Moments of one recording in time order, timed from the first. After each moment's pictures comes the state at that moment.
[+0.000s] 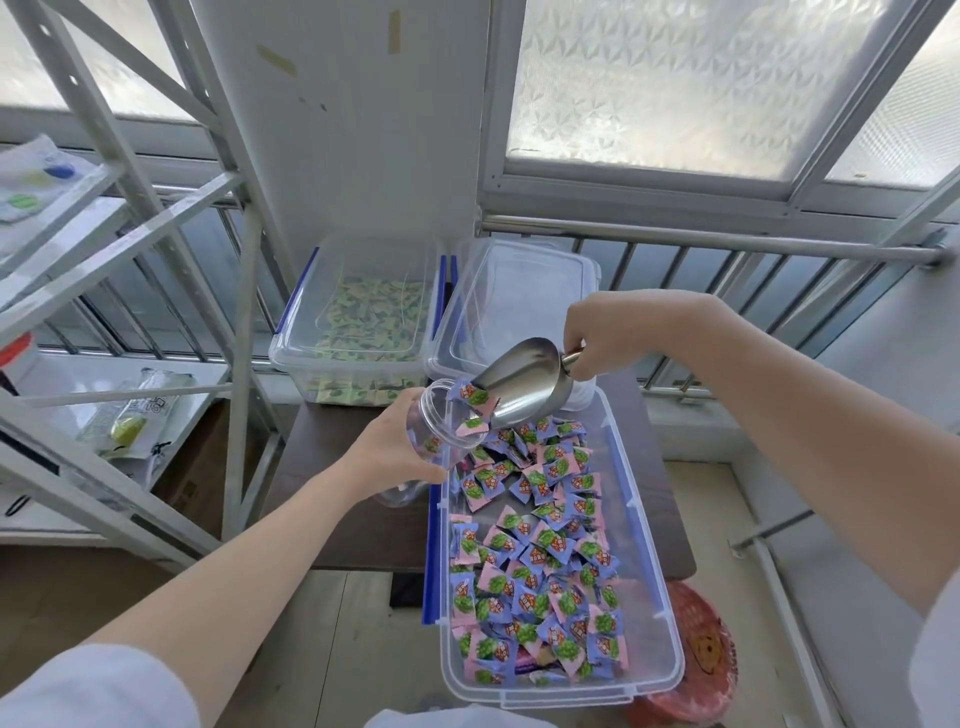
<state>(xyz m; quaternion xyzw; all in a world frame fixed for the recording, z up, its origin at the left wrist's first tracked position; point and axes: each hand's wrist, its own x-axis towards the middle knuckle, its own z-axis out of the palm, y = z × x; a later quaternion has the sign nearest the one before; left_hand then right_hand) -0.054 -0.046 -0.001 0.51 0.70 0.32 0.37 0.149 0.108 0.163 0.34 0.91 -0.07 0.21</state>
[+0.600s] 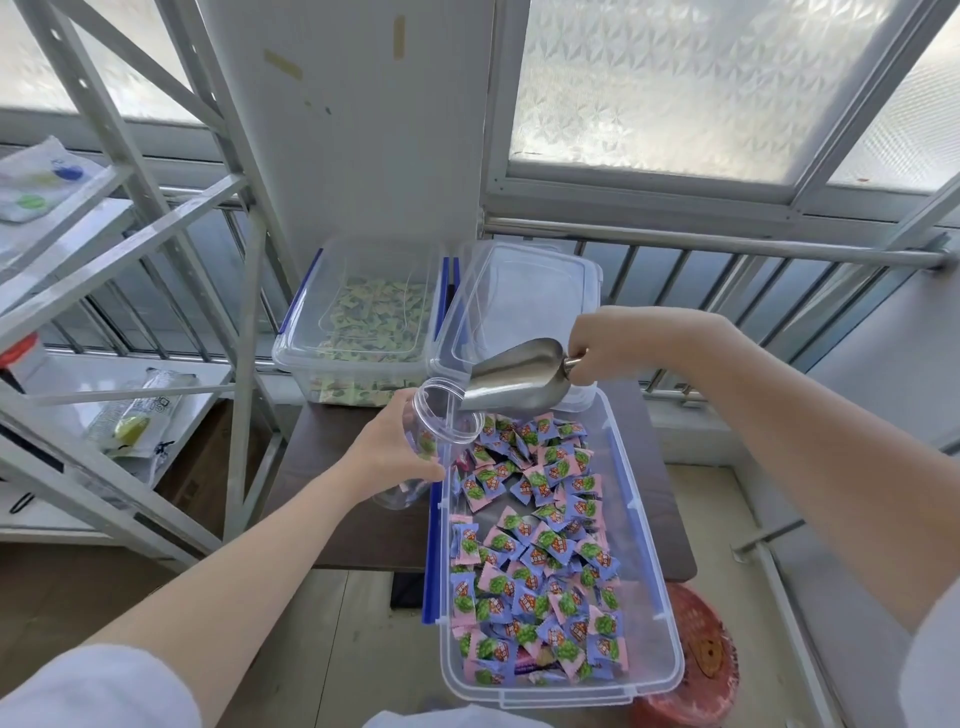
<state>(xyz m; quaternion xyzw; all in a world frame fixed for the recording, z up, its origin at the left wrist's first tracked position) -0.045 -0.048 -0.001 0.49 0.72 0.33 0.38 0.164 0.098 0.155 0.41 0.88 -0.11 0.20</state>
